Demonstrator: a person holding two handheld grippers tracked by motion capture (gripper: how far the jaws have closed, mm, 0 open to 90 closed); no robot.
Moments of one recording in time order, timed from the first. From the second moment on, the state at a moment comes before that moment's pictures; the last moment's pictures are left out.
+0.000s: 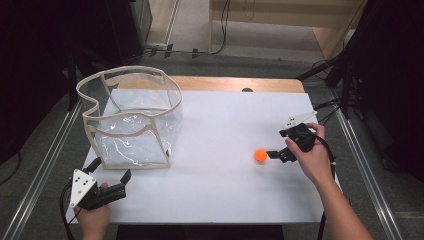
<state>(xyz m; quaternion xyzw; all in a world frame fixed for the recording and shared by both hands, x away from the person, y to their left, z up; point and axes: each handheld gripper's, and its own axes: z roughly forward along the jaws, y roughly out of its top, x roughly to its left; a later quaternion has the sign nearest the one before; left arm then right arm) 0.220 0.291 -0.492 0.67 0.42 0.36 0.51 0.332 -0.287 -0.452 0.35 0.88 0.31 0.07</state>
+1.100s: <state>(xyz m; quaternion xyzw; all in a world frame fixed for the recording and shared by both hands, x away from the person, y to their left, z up) 0.220 0.291 -0.492 0.67 0.41 0.36 0.51 0.343 -0.258 -0.466 0.31 0.92 0.24 0.02</state>
